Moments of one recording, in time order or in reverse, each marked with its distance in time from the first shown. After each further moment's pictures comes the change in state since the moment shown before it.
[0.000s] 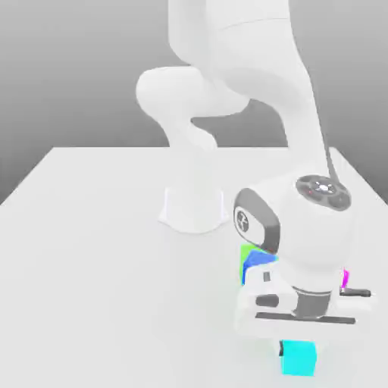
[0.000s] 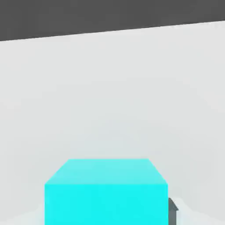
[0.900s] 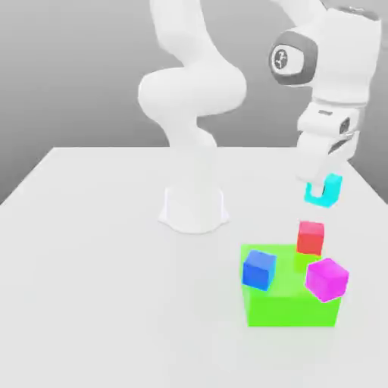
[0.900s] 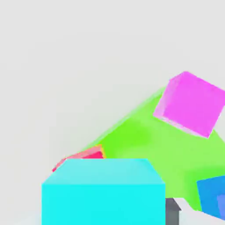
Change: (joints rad) arm 0.476 -0.839 0.043 -0.449 0.450 -0.364 -0.921
